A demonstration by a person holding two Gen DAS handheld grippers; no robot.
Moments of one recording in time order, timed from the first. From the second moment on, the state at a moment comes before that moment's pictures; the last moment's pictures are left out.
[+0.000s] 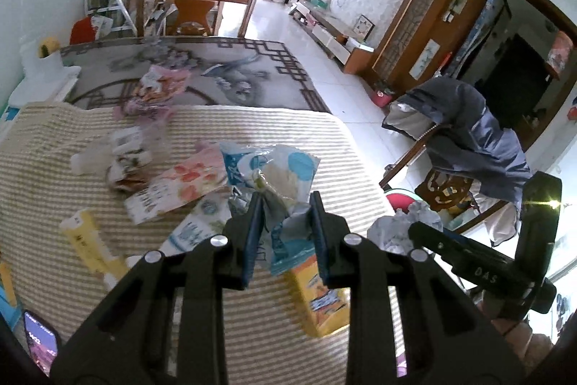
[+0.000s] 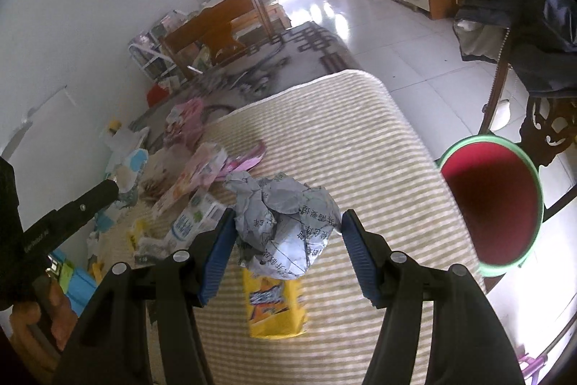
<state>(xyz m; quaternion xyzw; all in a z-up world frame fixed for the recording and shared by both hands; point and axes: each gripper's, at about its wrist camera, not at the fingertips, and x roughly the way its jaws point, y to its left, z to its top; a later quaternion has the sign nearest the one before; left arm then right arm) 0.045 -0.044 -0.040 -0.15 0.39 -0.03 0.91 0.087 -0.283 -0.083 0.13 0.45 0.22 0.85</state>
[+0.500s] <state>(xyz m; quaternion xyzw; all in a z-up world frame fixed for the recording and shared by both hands) 0.108 -0.138 -0.045 -0.13 0.41 -0.08 0.90 0.136 -0.378 -0.093 0.16 0.45 0.18 0.86</state>
